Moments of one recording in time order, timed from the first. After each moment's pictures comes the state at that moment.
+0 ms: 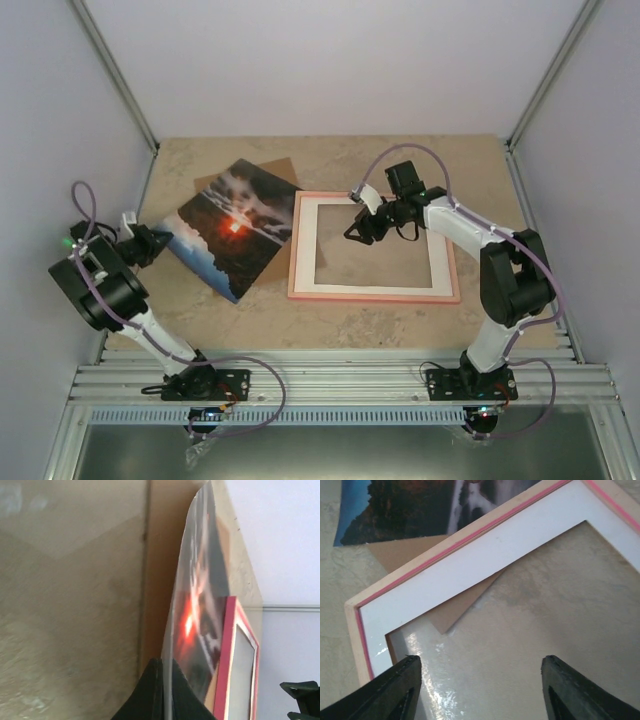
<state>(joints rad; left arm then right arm) 0.74 1.87 1.03 -0.46 1.03 -0.02 0.43 1.77 1.26 -0.49 -0.60 -0.38</state>
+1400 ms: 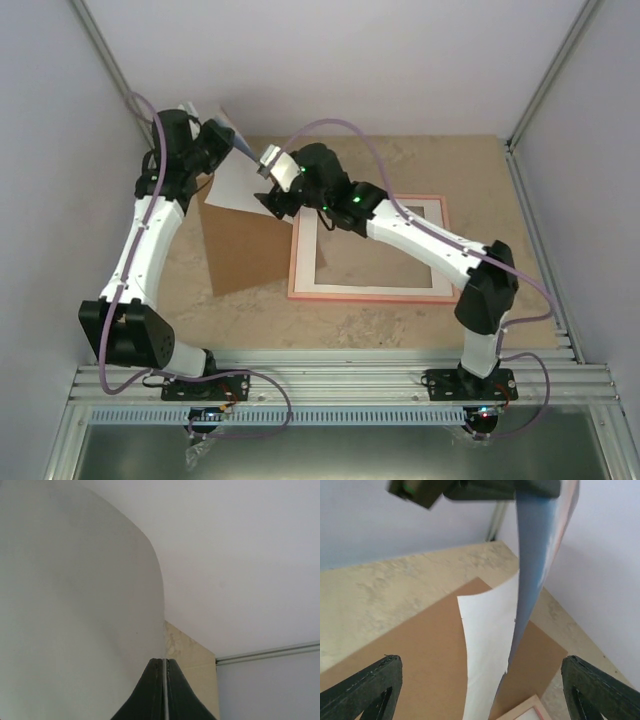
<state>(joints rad) -0.05 1.44 1.43 -0.33 0.28 -0.86 0.91 1.82 1.75 -0.29 -0.04 -0.27</state>
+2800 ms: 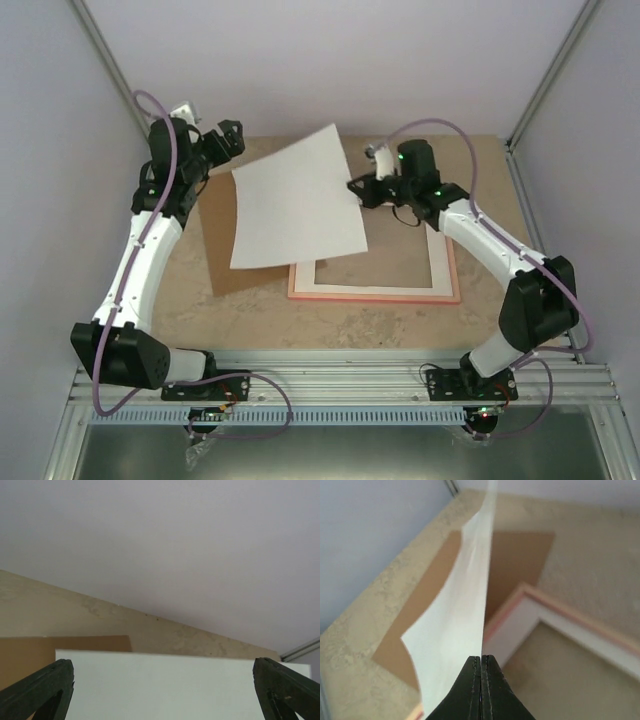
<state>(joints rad) -0.11 1.34 1.37 -0.31 0.11 -0.51 0.51 1.60 1.36 -0.25 -0.41 0.15</state>
